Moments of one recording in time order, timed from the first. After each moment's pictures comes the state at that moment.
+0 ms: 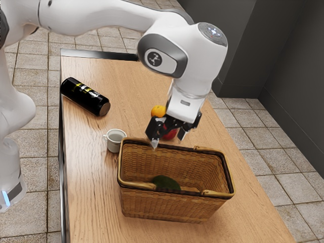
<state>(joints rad) -0.81 -0.11 0.26 -1.72 0.10 1.54 0.72</state>
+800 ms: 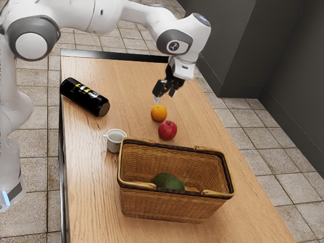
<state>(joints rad) -0.62 0.07 0.74 -1.76 0.07 1.70 1.10</state>
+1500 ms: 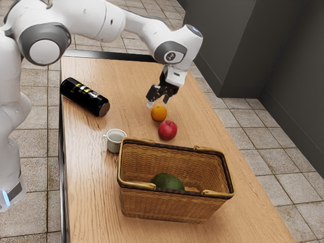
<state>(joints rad) -0.53 0.15 0.74 -1.82 0.01 1.79 1.29</state>
